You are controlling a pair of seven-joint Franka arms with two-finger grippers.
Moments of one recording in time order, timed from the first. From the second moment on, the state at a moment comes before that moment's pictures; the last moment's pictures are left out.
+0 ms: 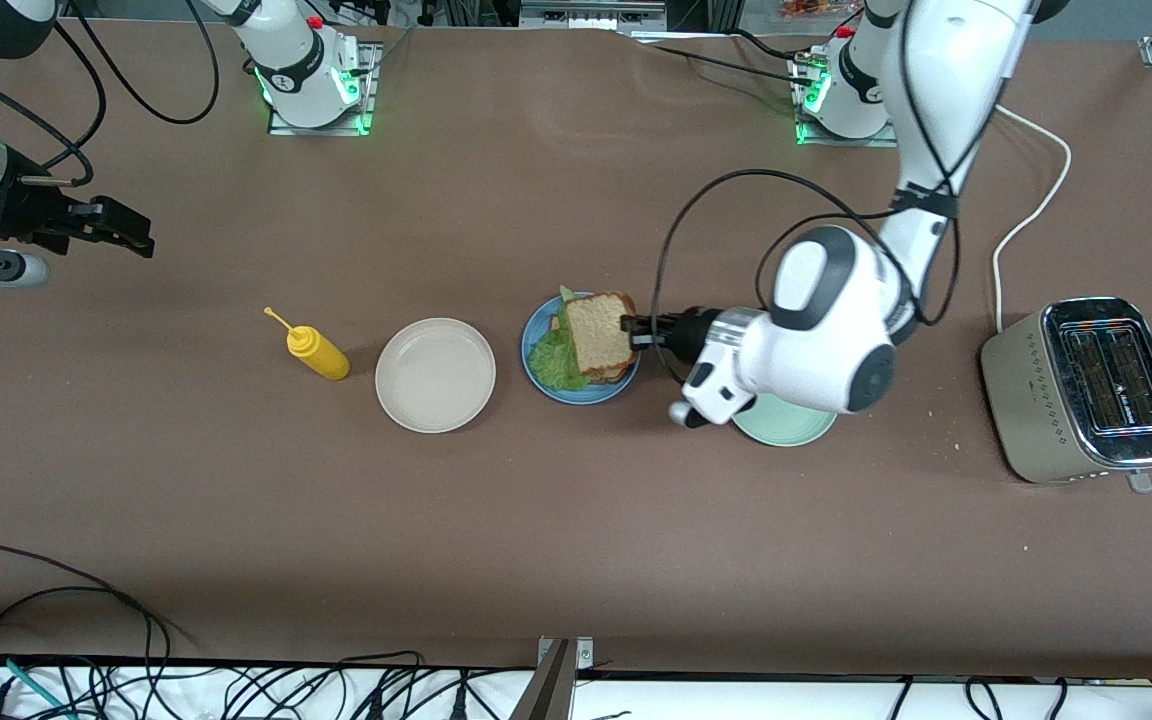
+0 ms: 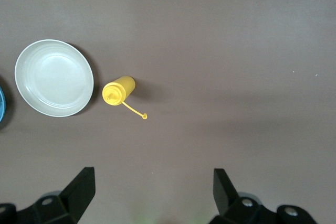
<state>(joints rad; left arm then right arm) -0.38 0.65 -0.07 -1.37 -0.77 1.78 -0.43 0.08 0.03 -0.03 -1.62 -0.02 1.57 0.06</state>
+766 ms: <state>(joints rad) -0.61 0.71 0.04 -1.39 -0.77 1.92 -0.43 0.09 0.04 -0.02 -1.62 -0.01 1.57 0.07</state>
